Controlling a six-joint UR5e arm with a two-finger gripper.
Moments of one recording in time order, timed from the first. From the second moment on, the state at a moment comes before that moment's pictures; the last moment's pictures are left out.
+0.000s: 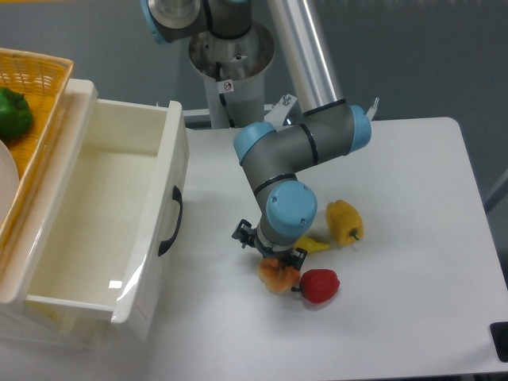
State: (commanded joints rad) arm 2.42 -2.12 -1.60 -1.15 1.48 0.84
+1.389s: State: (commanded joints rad) arm 2.42 -2.12 -1.60 -1.15 1.49 0.79
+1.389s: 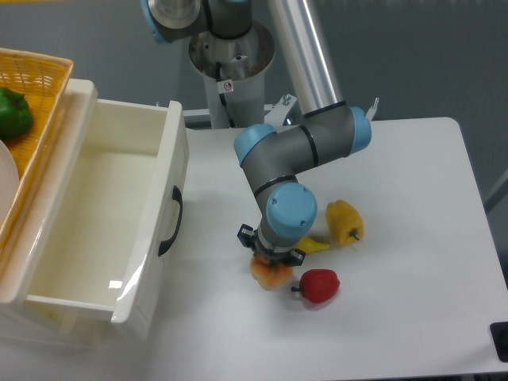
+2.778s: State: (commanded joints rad) arm 2.42 -1.95 -1.57 -1.23 1.48 0.94
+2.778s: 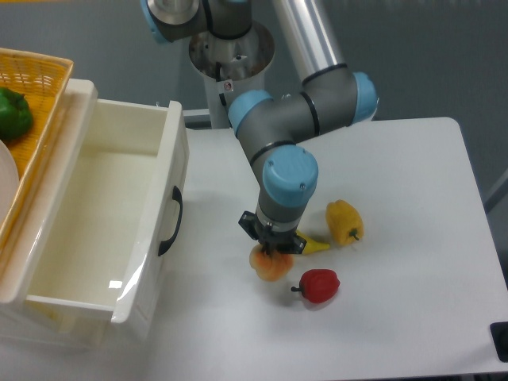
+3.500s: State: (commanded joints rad) arm 2.43 -1.83 -1.57 -1.33 1.46 1.06
